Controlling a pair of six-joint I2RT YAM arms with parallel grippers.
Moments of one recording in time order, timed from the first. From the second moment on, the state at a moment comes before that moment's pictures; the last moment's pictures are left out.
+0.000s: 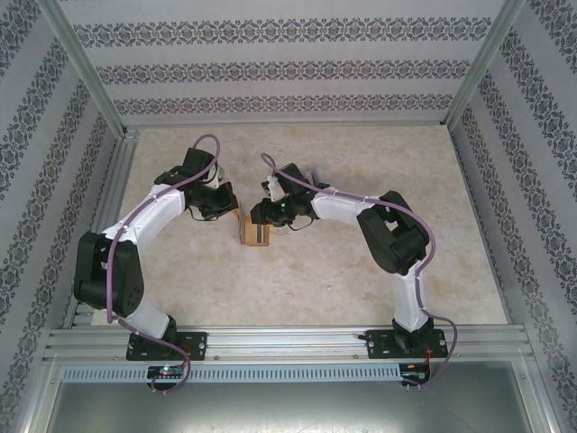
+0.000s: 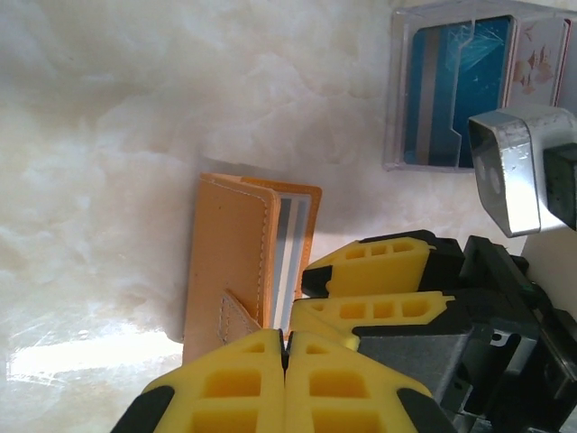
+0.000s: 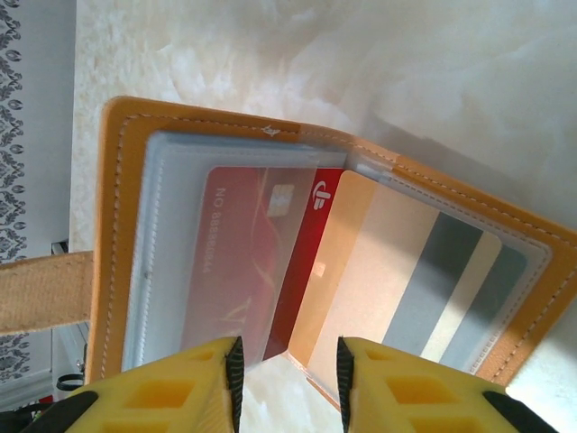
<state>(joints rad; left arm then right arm) -0.23 1.58 1.18 -0.69 0.38 -0.58 0.65 2.06 1.37 -0.21 -0.62 0.63</state>
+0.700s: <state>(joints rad) -0.28 1.65 1.22 -0.71 0.34 -0.58 0.65 2.03 1.32 -0.17 -0.66 0.66</state>
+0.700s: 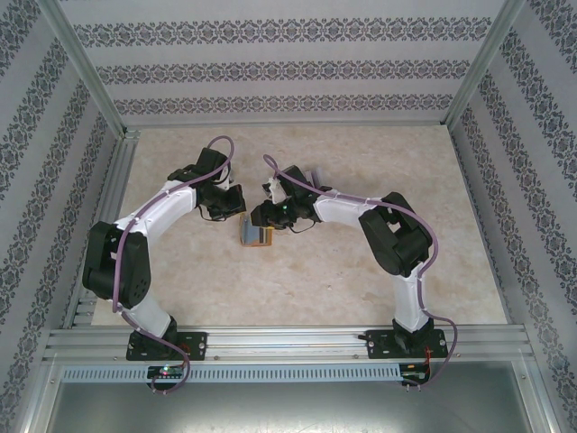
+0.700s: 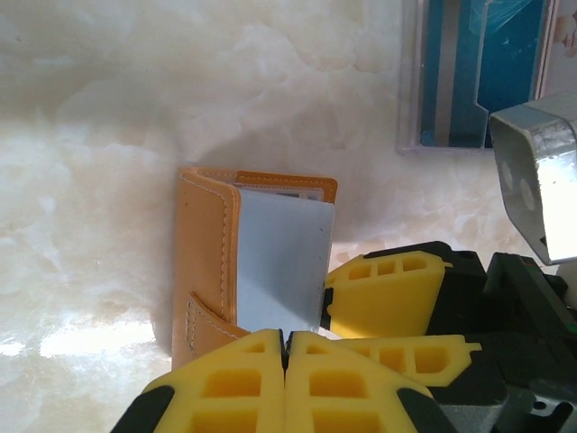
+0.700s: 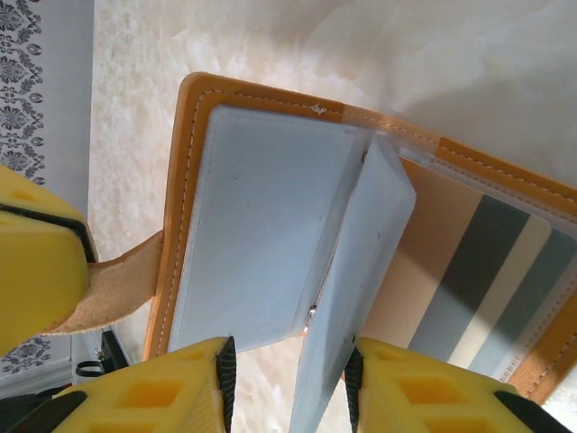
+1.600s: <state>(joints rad) -0.17 1.62 1.13 -0.77 0.26 -0.51 0.65 2.07 1.32 -0.16 -0.67 0.68</state>
